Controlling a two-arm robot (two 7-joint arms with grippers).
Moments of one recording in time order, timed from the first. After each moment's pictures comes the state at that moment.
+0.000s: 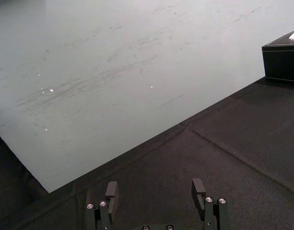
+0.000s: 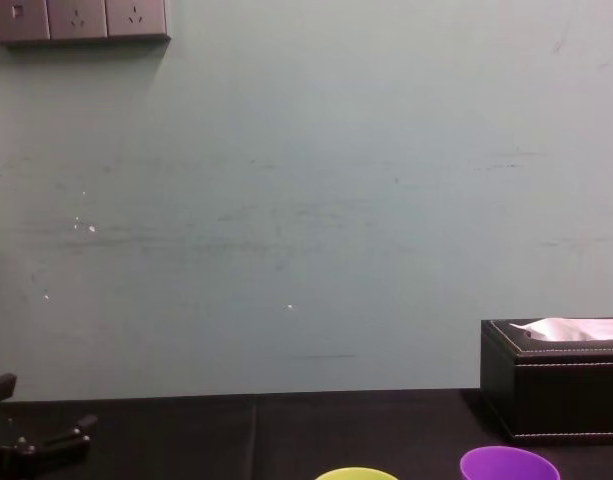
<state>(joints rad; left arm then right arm) -0.20 0.60 0.45 -1.41 -0.25 -0.12 0.03 -0.10 0.64 -0.32 -1.63 0.37 -0.06 0.54</state>
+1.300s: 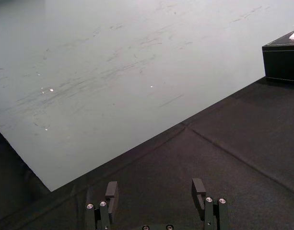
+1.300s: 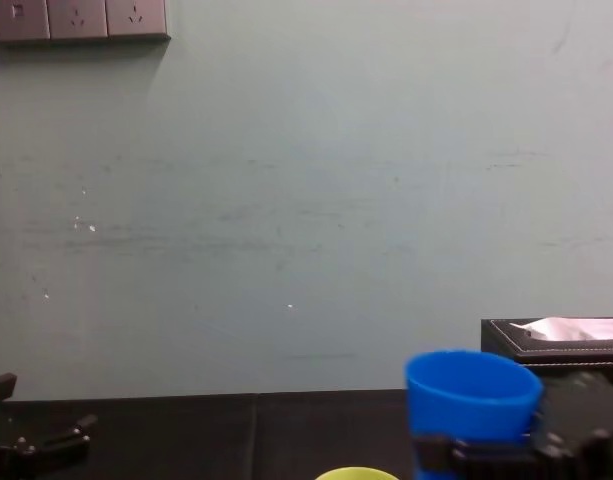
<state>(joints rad) -0.20 0.60 0.45 -1.41 -0.25 -0.12 0.03 0.13 0.62 -0.39 -1.74 0.40 0.13 0.56</state>
